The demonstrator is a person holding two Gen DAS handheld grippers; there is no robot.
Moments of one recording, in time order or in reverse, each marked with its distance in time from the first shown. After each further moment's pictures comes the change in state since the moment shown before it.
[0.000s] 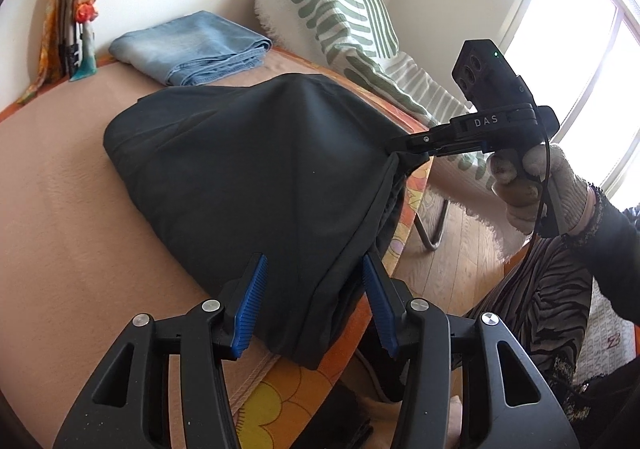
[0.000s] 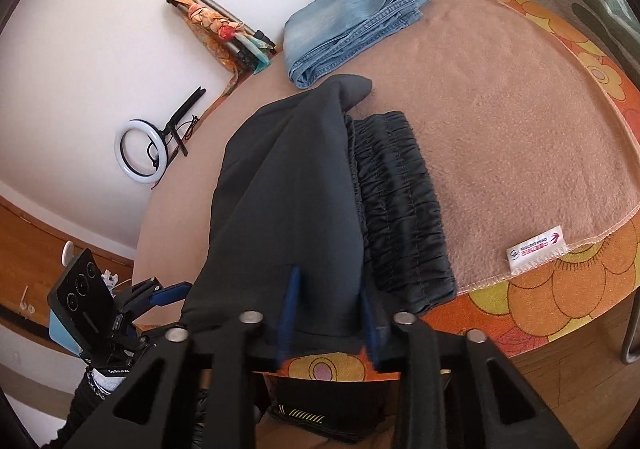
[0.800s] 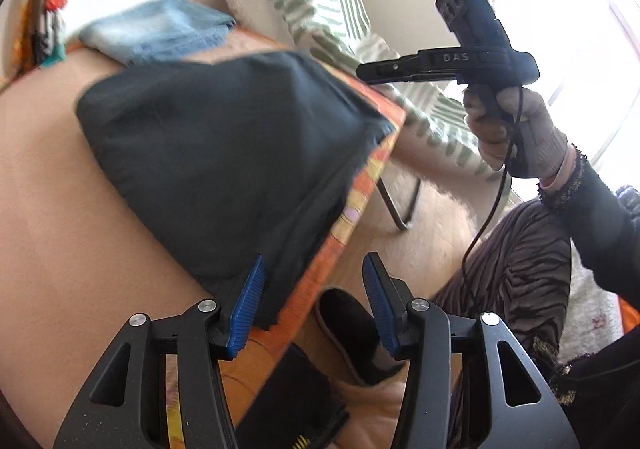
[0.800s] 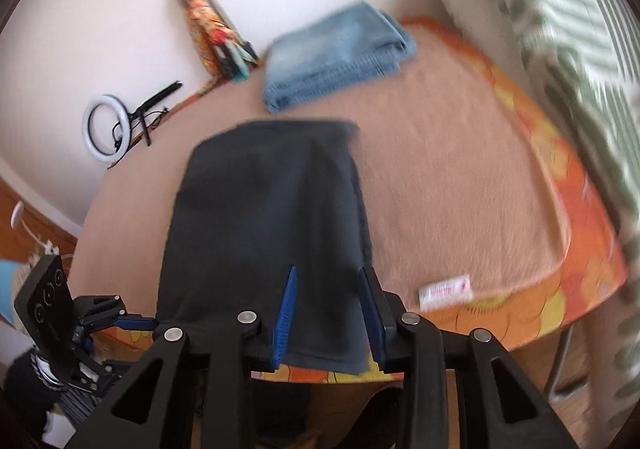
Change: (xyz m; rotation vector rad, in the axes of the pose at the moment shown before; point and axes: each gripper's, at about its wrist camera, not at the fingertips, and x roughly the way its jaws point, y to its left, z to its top) left arm 0.004 -0.019 -0.013 0.022 0.035 -0.078; right arm -0.039 0.022 0.021 -0.237 -0.094 -0.236
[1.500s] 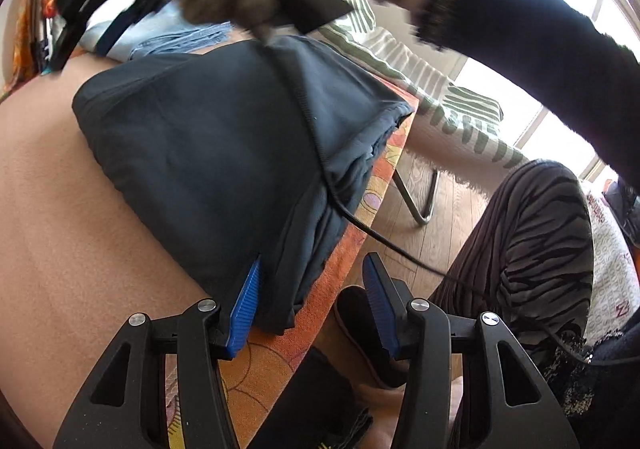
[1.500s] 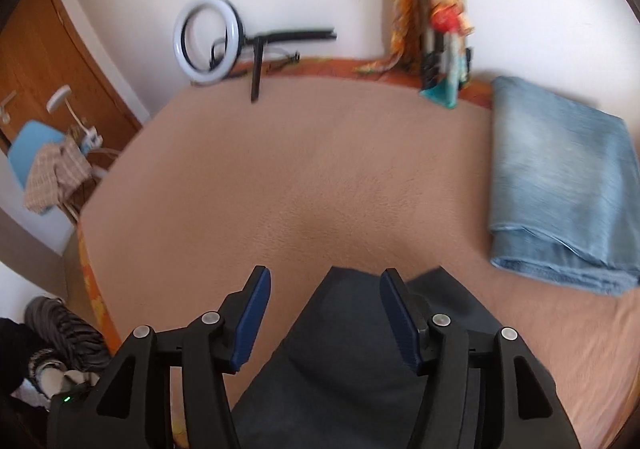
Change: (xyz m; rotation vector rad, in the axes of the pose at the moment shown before) left arm 0.023 -0.003 -0.015 0.046 0.013 0.060; right arm 0.186 0.190 0.147 -0.510 0.226 0.217
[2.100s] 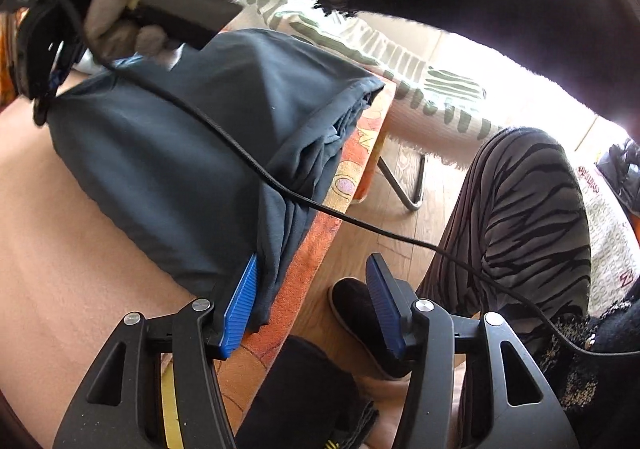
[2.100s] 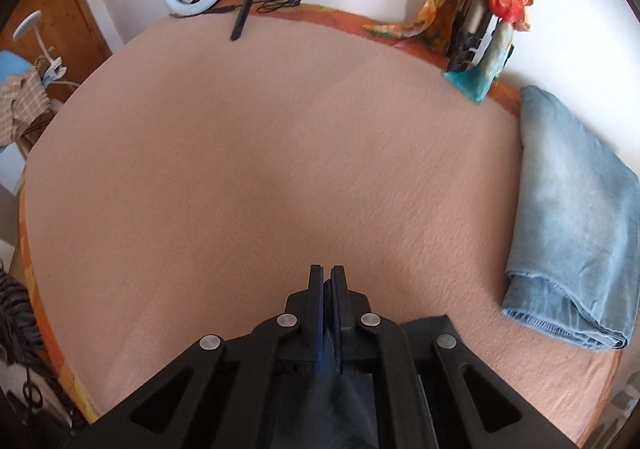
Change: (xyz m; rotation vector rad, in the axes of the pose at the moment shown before) left arm 0.008 -0.017 -0.005 0.074 0.018 -0.019; right arm 0.051 0.015 0.016 -0.089 0.101 -0.138
